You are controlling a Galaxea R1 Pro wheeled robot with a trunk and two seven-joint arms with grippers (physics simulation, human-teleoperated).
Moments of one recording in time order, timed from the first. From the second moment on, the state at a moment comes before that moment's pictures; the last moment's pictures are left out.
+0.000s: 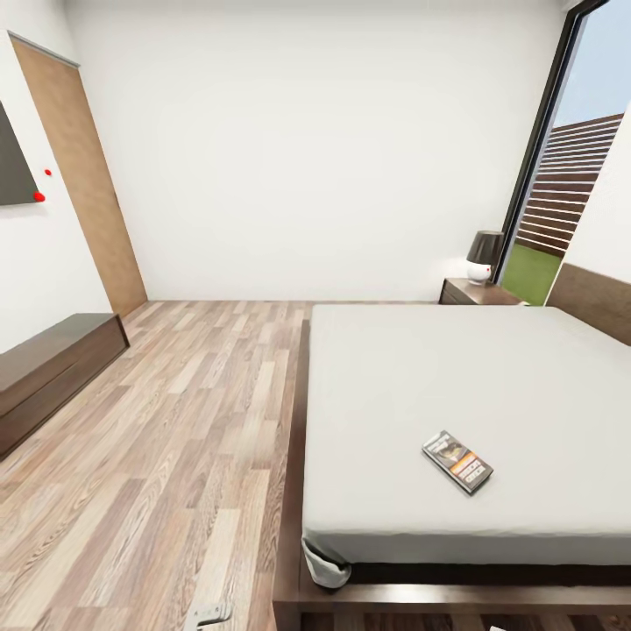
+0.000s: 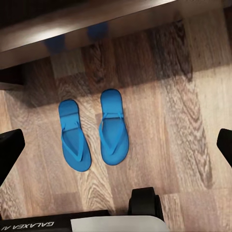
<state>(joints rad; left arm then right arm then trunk) -0.38 0.02 0.03 -0.16 0.15 -0.04 -0.26 -0.40 -0.17 -0.18 -0.06 -0.09 0.02 0.29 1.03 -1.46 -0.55</state>
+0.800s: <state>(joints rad) -0.38 0.02 0.03 -0.16 0.15 -0.04 -0.26 -0.40 -0.18 -0.18 -0.07 -0.10 0.02 0.30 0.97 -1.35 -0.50</state>
